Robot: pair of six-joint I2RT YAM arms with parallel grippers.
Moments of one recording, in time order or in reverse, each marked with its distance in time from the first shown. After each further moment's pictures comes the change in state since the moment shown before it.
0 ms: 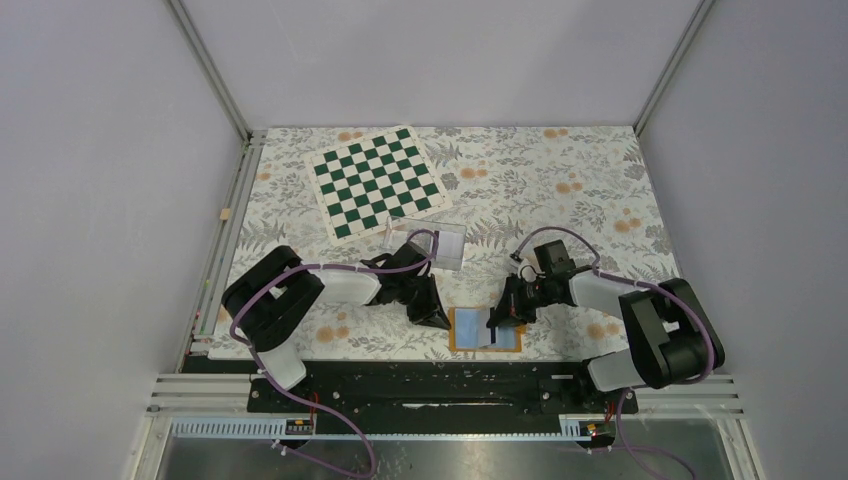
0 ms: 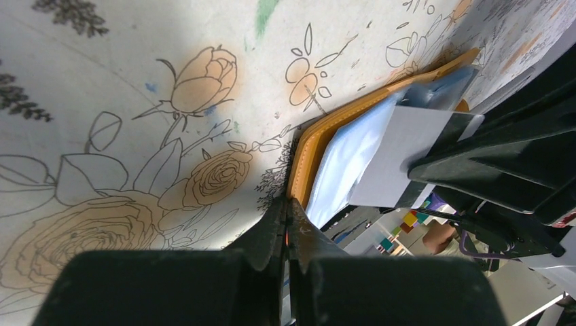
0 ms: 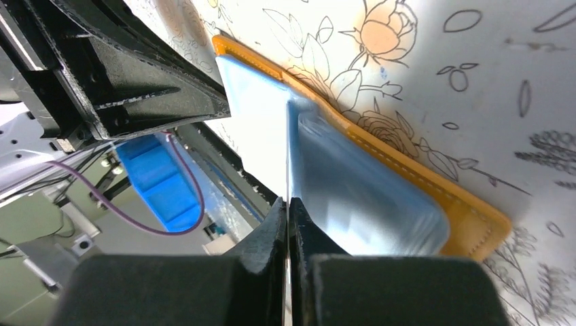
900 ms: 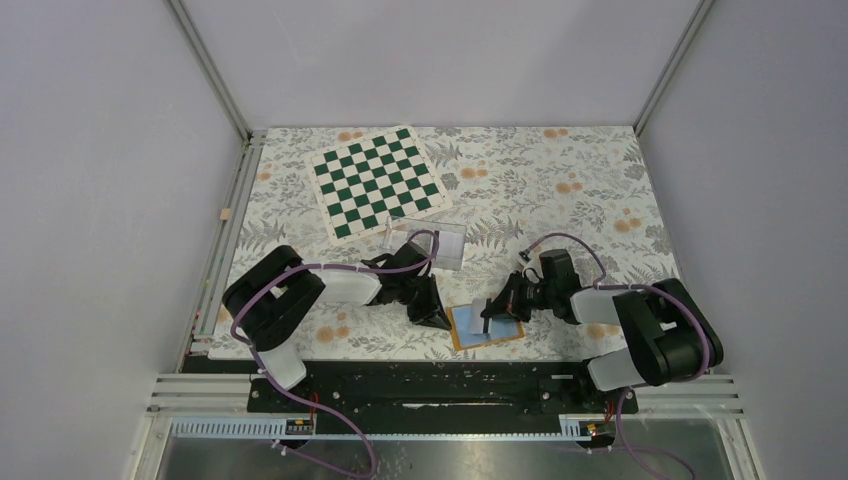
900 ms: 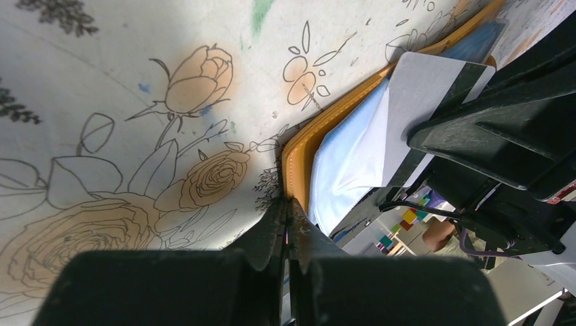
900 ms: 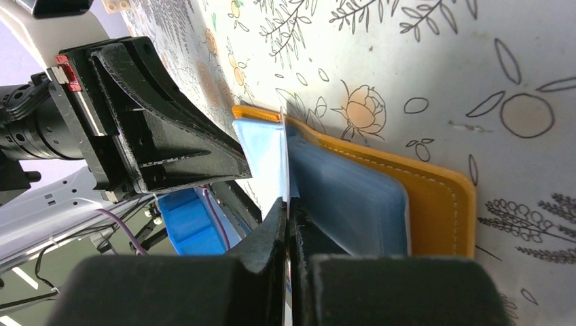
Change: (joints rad) left arm -0.002 0.005 0.001 0.005 0.009 0.001; right arm -0.002 -0.012 -0.159 0.462 0.069 0.279
